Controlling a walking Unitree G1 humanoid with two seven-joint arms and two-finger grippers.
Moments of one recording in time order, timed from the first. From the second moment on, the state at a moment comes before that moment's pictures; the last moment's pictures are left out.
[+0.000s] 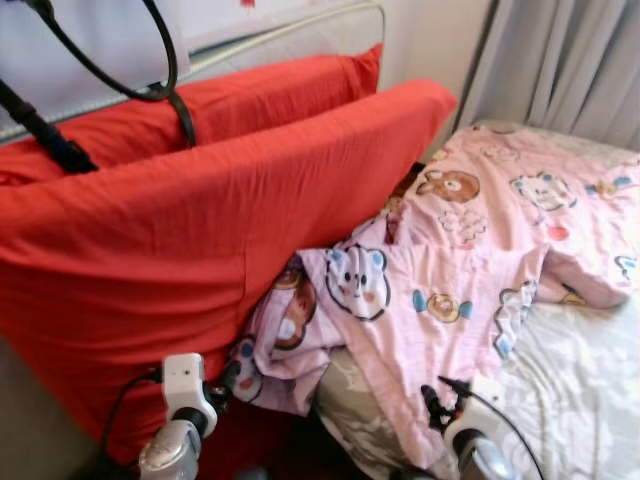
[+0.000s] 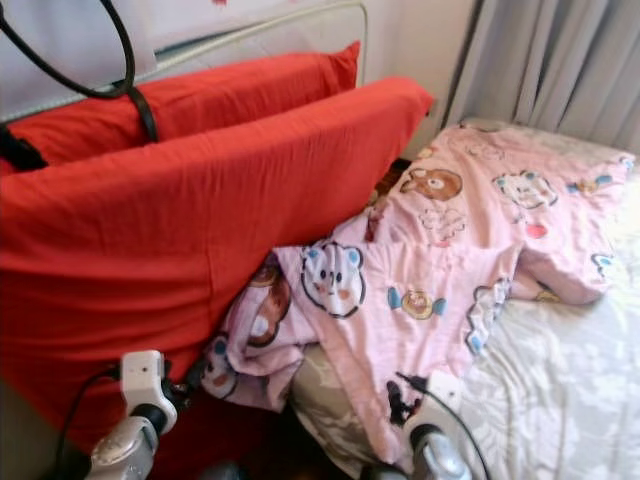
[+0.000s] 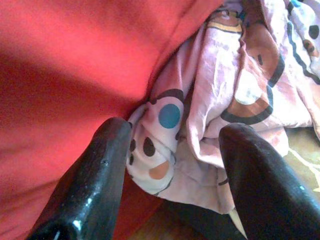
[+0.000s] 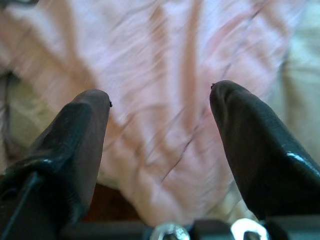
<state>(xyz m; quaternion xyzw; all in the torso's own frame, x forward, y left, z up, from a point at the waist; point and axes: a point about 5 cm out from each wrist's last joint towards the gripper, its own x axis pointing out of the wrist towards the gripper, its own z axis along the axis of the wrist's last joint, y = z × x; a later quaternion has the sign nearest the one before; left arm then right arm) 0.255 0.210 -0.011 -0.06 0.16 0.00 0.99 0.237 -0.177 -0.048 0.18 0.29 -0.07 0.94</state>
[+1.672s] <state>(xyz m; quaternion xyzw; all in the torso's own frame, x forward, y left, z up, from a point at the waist) 0.167 0.234 0.031 -0.03 0.11 0.05 0.99 0.273 -0.154 -0.027 0.22 0.28 -0.05 0.93</state>
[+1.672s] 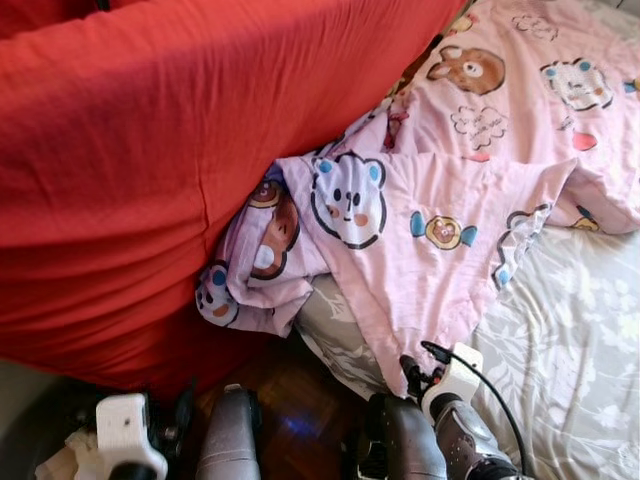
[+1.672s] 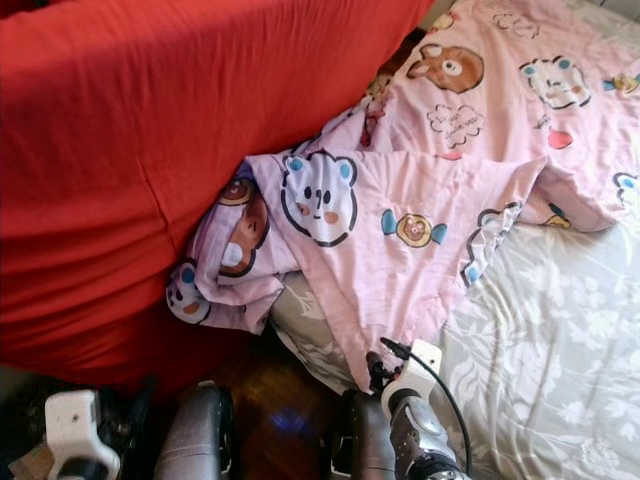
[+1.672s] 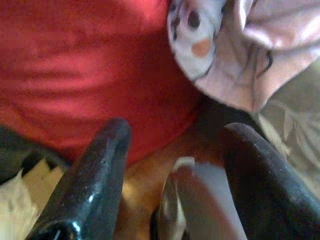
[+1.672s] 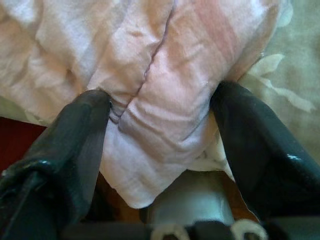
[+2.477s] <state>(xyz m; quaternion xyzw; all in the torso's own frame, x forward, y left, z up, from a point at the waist) 0.154 0.220 0.034 -0.04 0.13 0.05 0.99 0.275 -0.145 -0.024 0.24 0.27 -0.03 0.93</state>
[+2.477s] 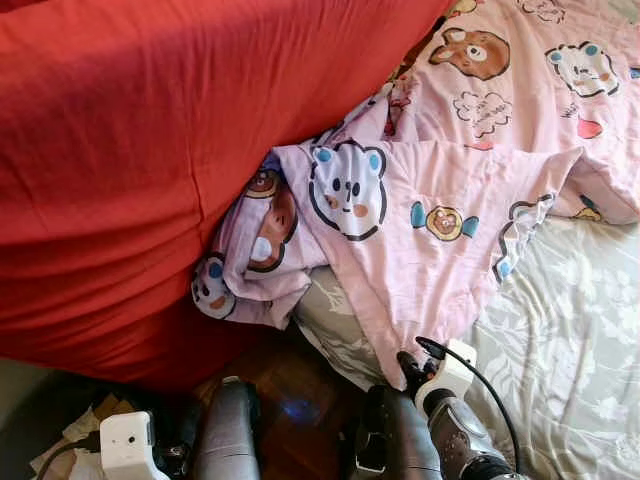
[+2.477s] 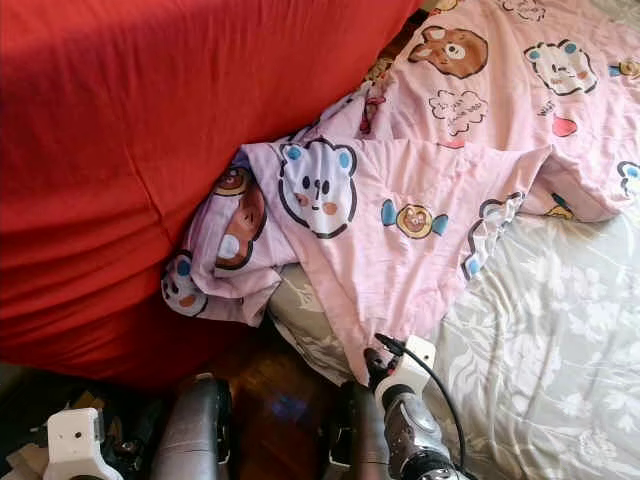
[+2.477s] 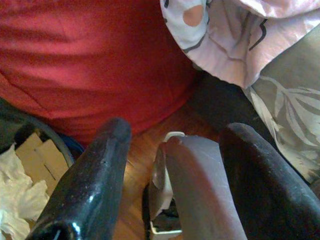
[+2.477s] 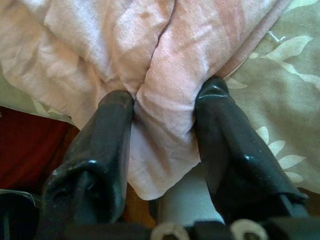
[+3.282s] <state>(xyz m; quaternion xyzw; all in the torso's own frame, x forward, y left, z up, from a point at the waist) 0.175 0.214 0.041 -0.05 0.10 0.05 0.99 0.275 -0.153 -0.024 0.25 0.27 -0.04 0.93</state>
